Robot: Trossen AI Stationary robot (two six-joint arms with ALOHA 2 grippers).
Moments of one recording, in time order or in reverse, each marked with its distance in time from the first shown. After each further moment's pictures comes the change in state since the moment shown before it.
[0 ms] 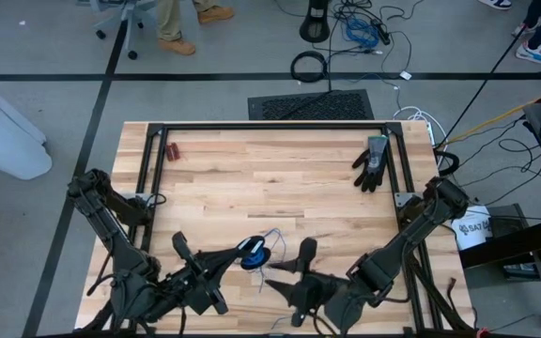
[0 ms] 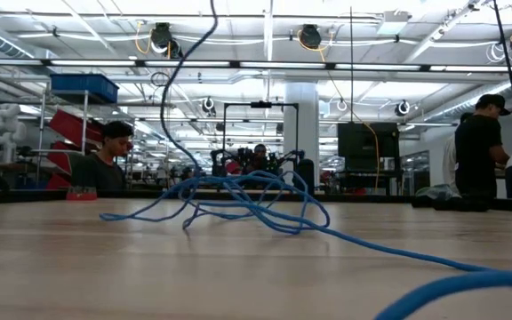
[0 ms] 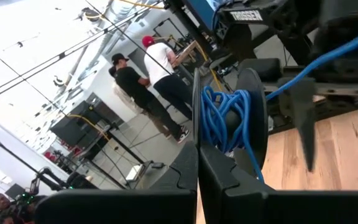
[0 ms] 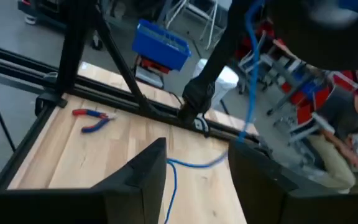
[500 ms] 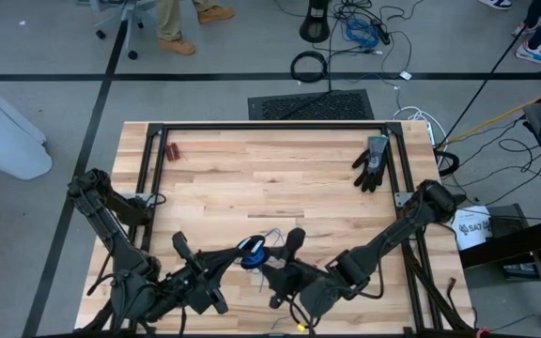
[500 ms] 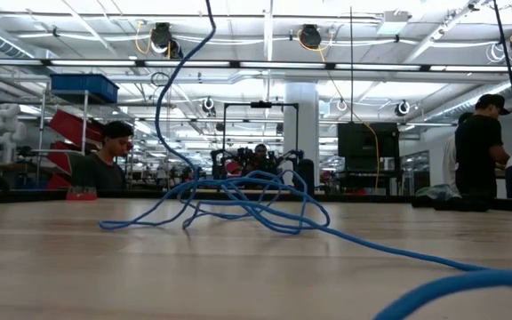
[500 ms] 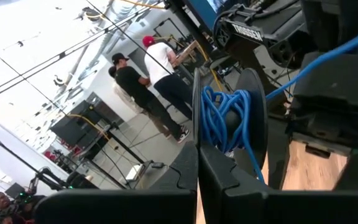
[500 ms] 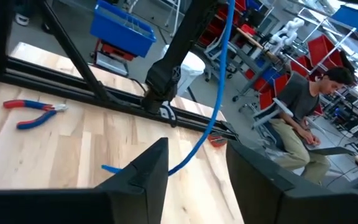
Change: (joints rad) left arm 0.000 0.000 0.000 0.001 0.001 -0.001; right arm -0.086 0.073 0.000 0.076 0.081 -0.045
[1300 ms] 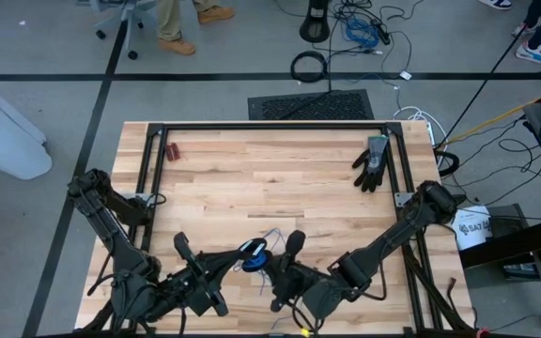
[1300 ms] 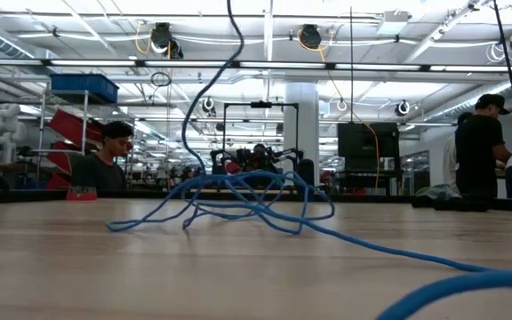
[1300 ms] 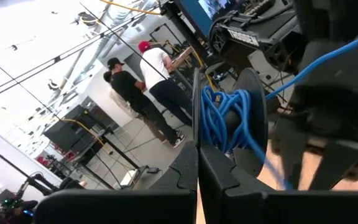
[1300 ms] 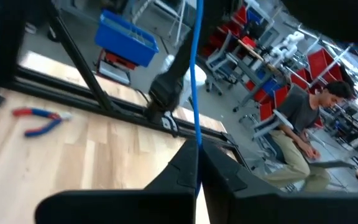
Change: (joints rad) left arm 0.000 0.000 0.000 -0.006 0.031 -0.016; right arm 0.029 0.000 0.000 0.075 -0.003 -0.078
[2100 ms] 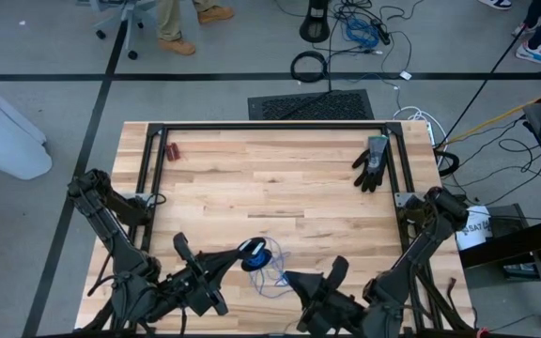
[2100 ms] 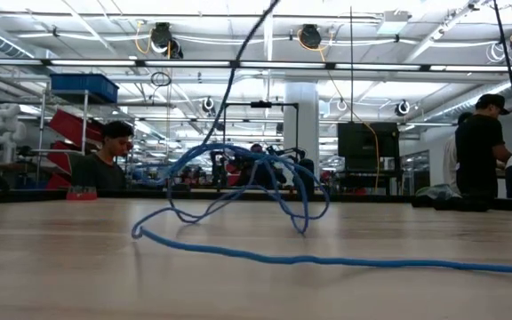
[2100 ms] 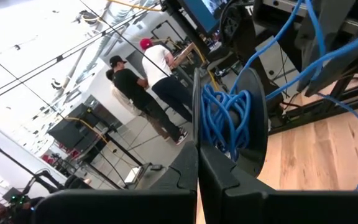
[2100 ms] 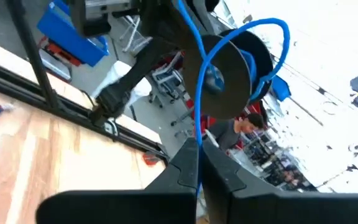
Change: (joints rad) left arm -0.003 0.001 0.000 -0.016 -0.019 0.000; right arm 0.195 -0.013 0.000 0.387 0.371 -0.609
